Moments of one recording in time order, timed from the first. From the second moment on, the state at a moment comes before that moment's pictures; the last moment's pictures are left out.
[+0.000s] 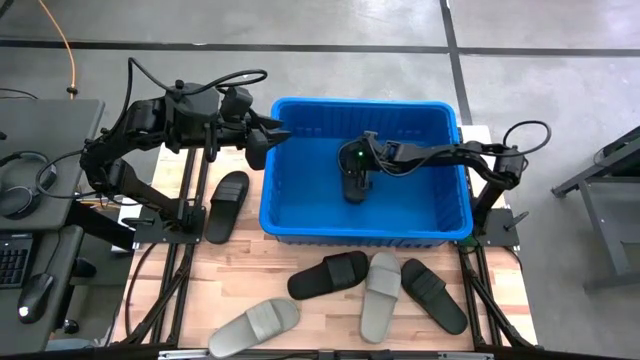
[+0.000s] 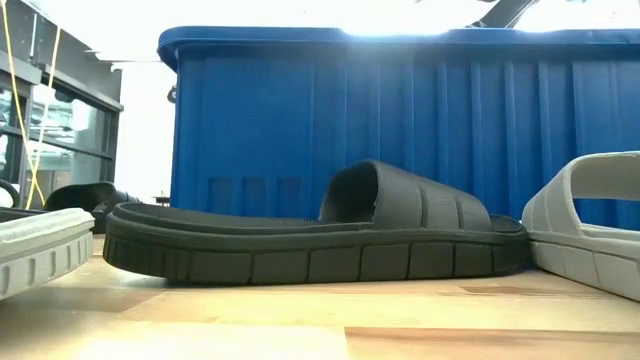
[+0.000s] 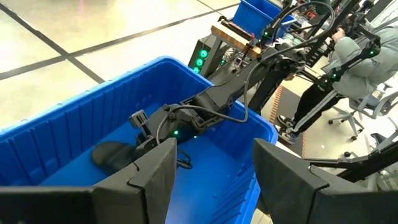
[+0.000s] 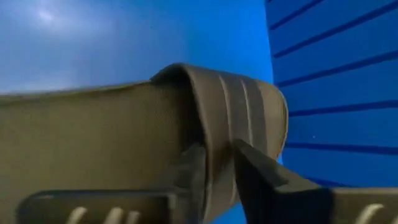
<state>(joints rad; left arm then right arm) 0.16 1.40 2.01 -1.00 -0.28 -0.50 -0.41 1.70 1.00 -0.21 0.28 -0.51</state>
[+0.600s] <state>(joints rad) 0.16 1.40 2.01 -1.02 -0.25 -0.50 -0.41 1.52 1.00 -0.28 0.27 -0.42</state>
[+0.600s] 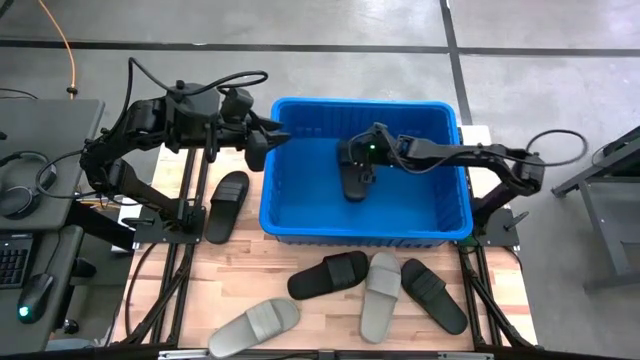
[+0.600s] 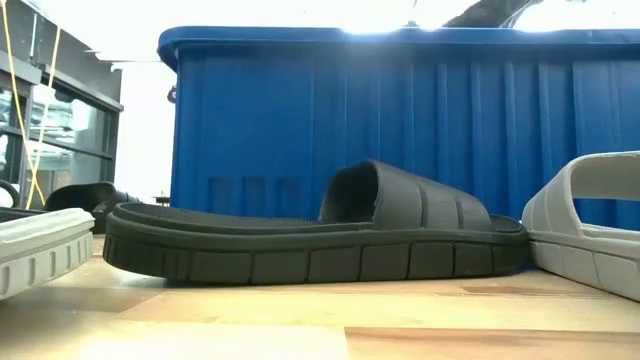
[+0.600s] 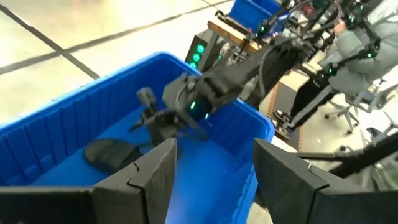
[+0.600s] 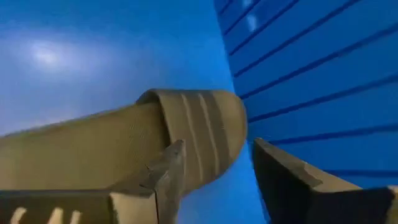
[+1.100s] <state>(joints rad) 0.16 1.40 2.01 -1.19 -0.07 -0.50 -0.37 1.09 1.00 -0.33 0.19 0.01</state>
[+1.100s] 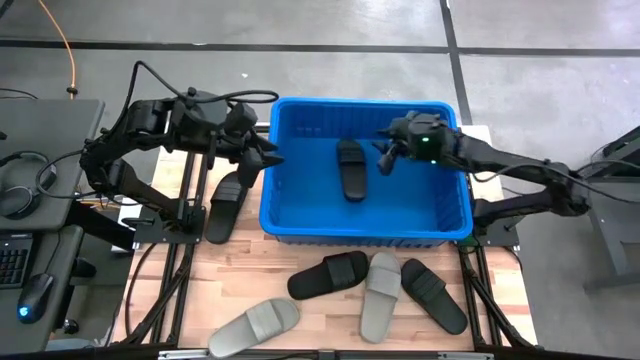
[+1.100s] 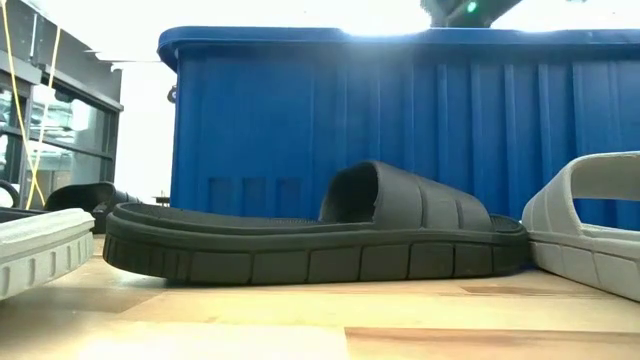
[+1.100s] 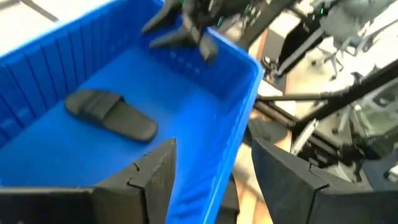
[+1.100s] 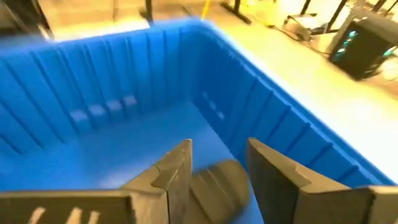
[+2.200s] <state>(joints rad) -0.39 1.37 2.01 -1.47 -0.36 -1.06 0.00 0.86 1.00 -0.04 -0.05 0.50</state>
